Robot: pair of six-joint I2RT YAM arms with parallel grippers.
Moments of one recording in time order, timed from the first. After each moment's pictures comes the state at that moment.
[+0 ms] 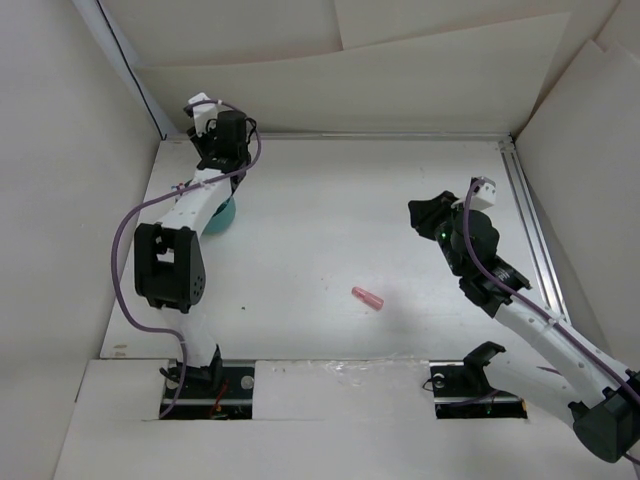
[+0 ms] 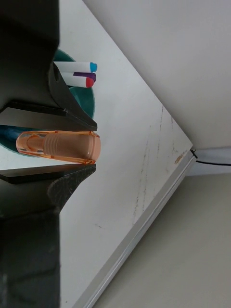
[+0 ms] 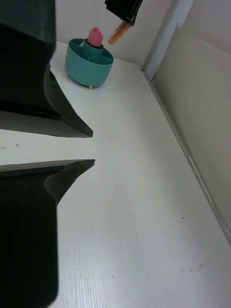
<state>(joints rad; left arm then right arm) -0.20 1.82 1.51 -0.10 -0.87 -0.40 0.55 0.90 0.75 0.01 0.39 0.68</state>
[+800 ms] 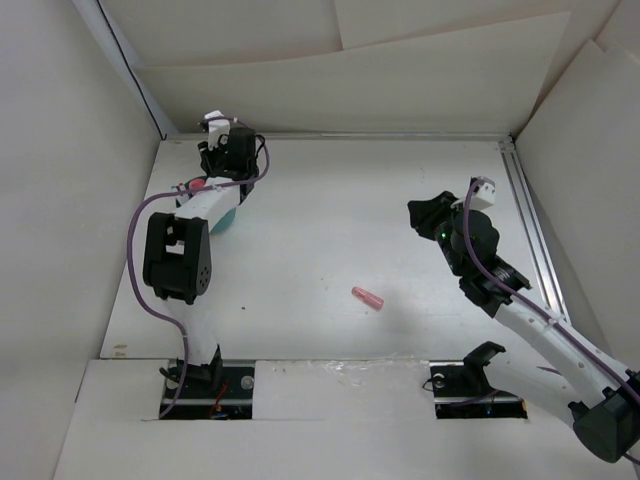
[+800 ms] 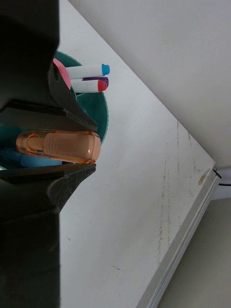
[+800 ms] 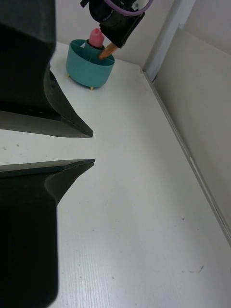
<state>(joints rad) -0.21 1.90 1.41 0.01 -0.94 -0.28 0.55 0.90 0.75 0.01 0.38 0.68</state>
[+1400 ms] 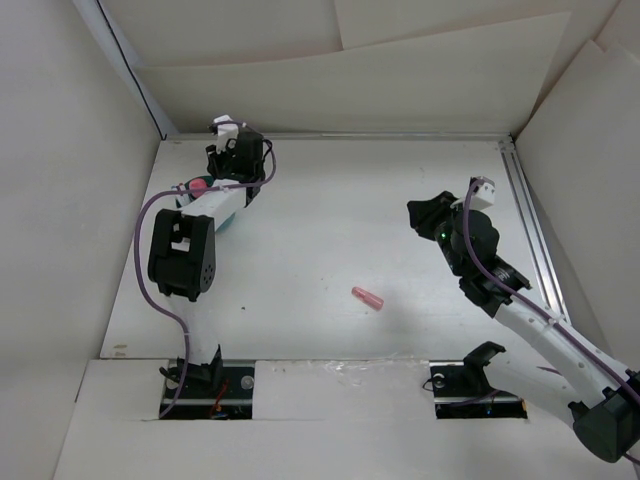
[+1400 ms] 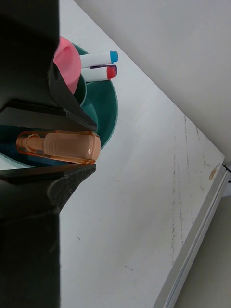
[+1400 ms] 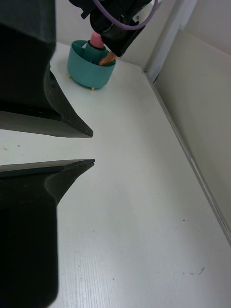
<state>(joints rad) -0.24 1.93 1.40 0.04 -0.96 -0.26 0.55 0.90 0.75 0.01 0.37 0.68</state>
